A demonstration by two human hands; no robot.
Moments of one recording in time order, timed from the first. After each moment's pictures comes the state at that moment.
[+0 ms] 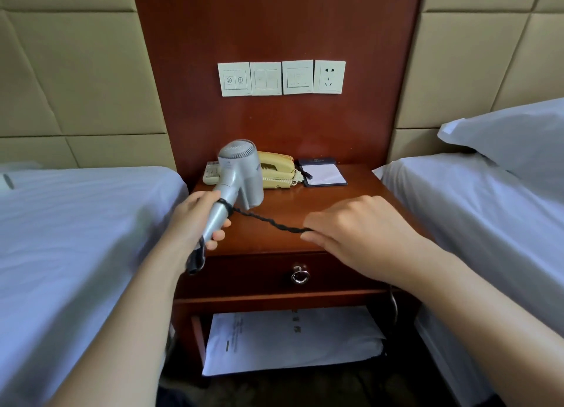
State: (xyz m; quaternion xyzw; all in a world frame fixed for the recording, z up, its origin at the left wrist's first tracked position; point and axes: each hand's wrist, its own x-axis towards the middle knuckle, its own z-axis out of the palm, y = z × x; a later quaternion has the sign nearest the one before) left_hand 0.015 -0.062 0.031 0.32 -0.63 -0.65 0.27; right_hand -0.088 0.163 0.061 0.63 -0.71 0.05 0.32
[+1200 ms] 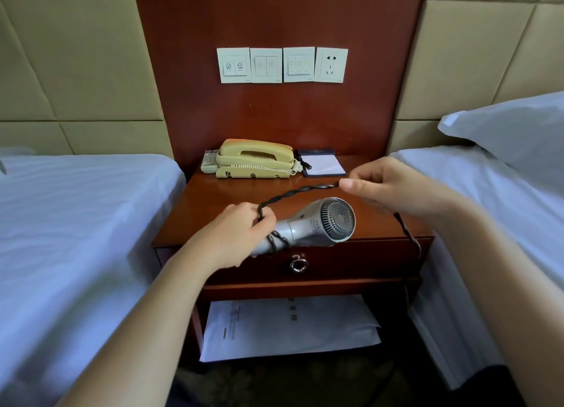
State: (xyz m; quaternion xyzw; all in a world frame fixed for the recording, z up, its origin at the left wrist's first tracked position) left_hand 0.020 -0.011 0.031 0.16 -0.94 -0.28 0.11; right_hand -0.144 0.174 0.075 0.50 -0.75 0.41 -0.13
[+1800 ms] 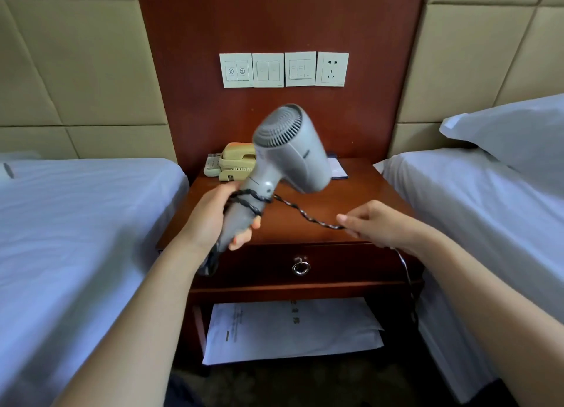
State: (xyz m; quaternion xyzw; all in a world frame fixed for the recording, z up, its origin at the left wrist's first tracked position) left_hand 0.015 -0.037 0.032 0.13 -0.64 -0.74 0.18; right_hand -0.159 0.167 0.019 0.44 -0.81 0.36 -0.16
